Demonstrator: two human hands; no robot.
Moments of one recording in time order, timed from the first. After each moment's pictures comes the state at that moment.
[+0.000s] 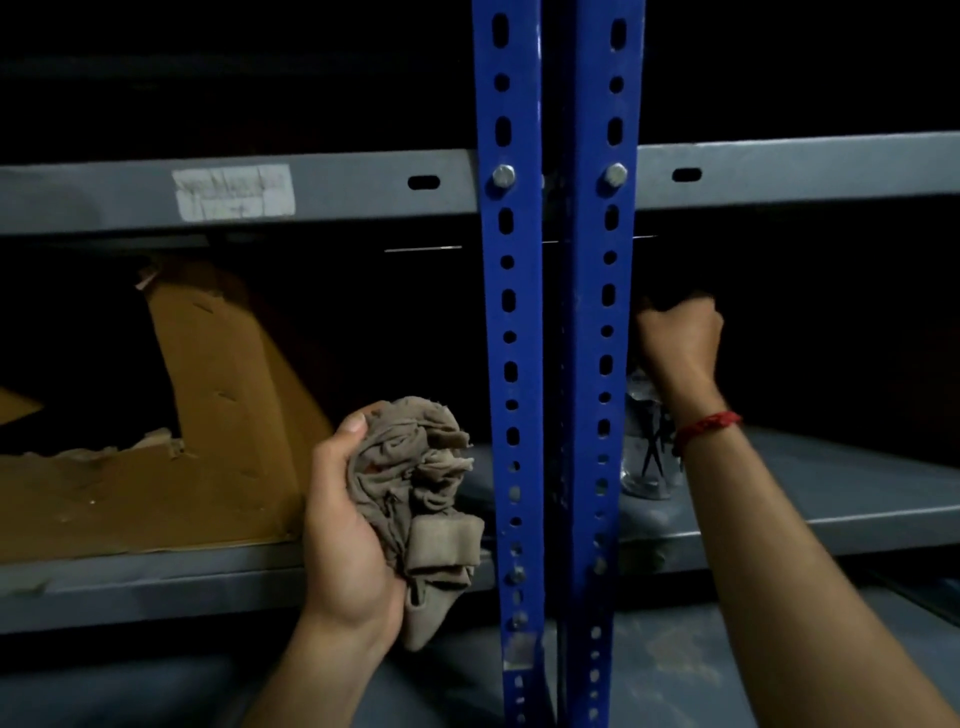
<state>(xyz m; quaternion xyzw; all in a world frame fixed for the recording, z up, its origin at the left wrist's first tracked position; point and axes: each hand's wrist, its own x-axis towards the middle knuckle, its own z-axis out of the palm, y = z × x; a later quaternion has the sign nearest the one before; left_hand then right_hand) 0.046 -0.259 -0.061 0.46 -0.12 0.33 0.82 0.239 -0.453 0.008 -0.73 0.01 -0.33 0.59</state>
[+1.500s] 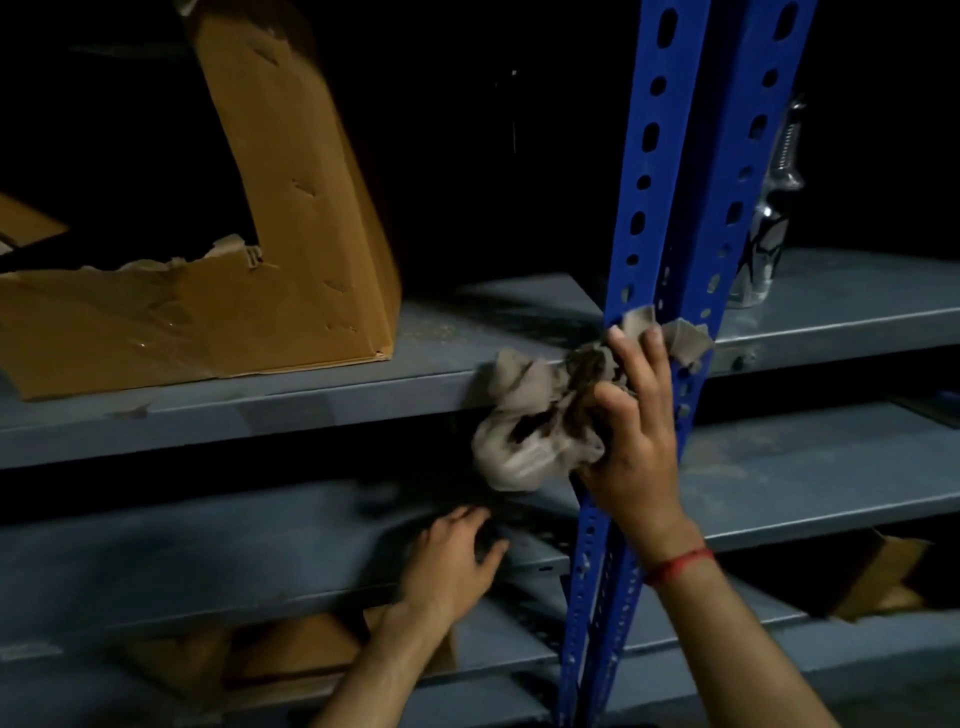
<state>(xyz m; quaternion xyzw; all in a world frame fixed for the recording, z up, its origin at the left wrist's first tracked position) 0.041 -0.157 -0.310 0.98 0.03 0.01 0.19 0.102 -0.350 -0.228 -0.74 -0.30 -0.50 0.34</state>
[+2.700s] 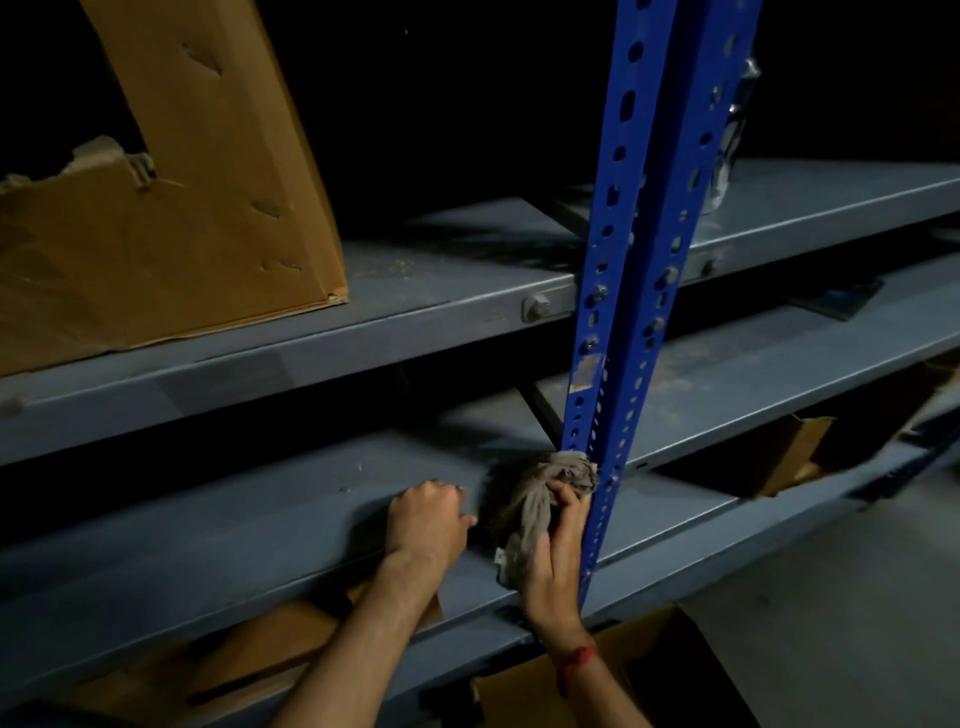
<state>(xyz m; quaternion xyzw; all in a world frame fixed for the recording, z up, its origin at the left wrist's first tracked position) 0.063 -0.143 -0.344 1.00 -0.06 -0.04 -0.05 0.017 -0.270 -0.420 -0.73 0.08 -0.22 0.64</state>
